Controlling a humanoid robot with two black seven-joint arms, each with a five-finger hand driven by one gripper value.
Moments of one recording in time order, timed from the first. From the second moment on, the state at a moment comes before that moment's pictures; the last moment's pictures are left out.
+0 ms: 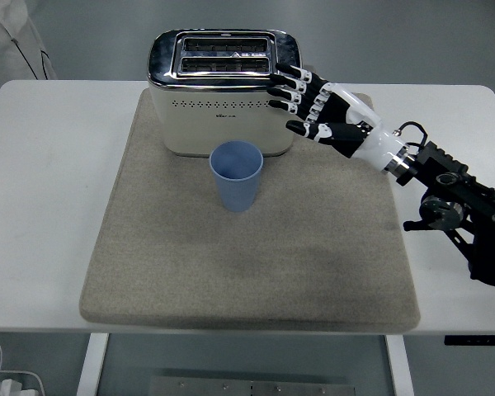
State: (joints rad) left arm 0.01 0.00 -0.05 -0.12 -0.04 -0.10 0.09; right arm 0.85 -0.22 0.59 0.76 -0.61 0.57 0.60
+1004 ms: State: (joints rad) left arm 0.01 0.00 -0.05 -0.12 -0.04 -0.10 0.09; right arm 0.91 -0.23 0.60 0.60 -0.05 0.24 0.21
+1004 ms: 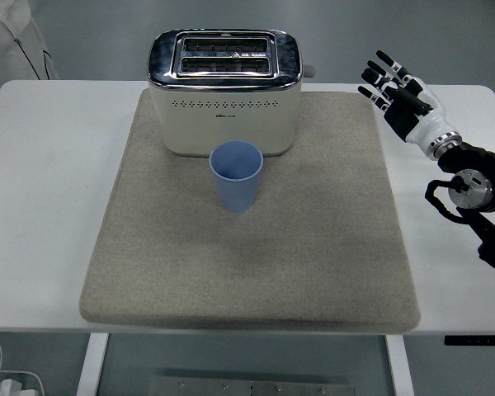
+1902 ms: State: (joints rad) left arm 0.01 0.00 -0.05 -0.12 -0.04 -0.10 0.09; right arm 0.97 -0.20 0.60 0.59 -0.04 0.15 0.16
